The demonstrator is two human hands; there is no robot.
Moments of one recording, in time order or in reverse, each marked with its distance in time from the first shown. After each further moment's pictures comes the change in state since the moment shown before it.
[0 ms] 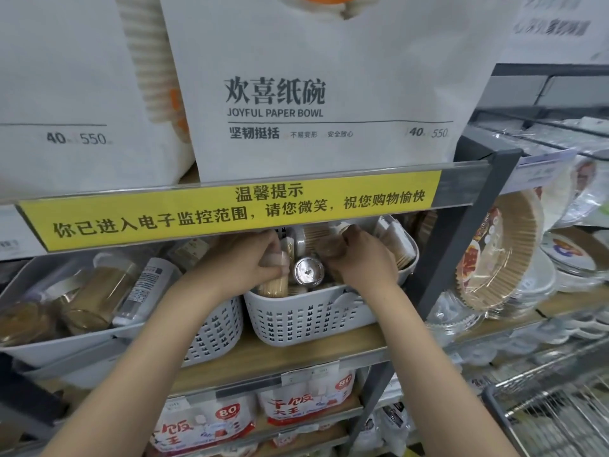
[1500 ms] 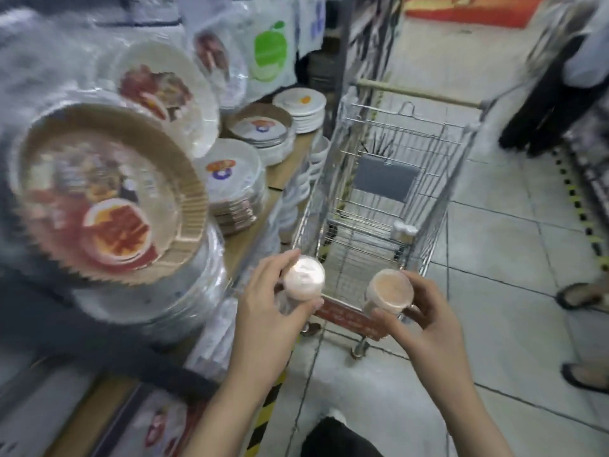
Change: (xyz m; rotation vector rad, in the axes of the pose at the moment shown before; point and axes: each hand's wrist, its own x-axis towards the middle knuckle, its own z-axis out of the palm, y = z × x) left_hand -0.017 0.290 0.210 -0.935 -0.373 0.578; right_hand -0.292 0.244 -0.059 0.711 0.830 0.728
